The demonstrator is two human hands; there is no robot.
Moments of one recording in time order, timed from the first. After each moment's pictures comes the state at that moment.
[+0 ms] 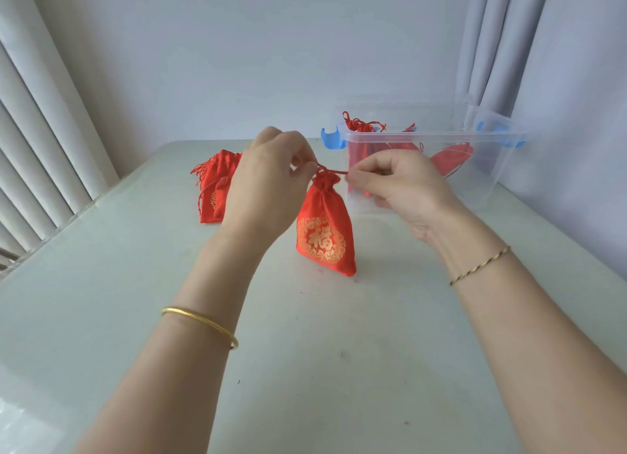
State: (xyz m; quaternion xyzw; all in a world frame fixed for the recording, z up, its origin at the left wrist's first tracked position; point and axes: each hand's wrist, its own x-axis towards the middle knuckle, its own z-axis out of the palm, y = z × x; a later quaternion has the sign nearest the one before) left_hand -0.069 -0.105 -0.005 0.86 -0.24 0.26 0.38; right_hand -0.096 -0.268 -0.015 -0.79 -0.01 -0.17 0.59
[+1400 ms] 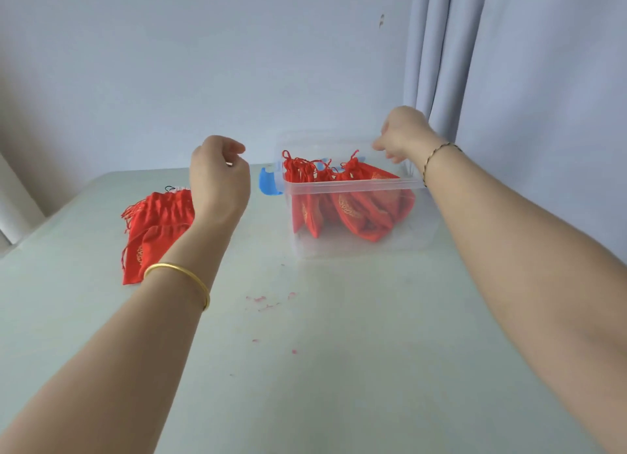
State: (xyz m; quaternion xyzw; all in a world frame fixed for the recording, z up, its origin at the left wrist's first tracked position) left_hand 0.049 -0.173 0.009 0.81 -0.09 0.25 0.52; right_hand 0.025 -0.419 0.064 -0.94 0.21 -0.16 0.23
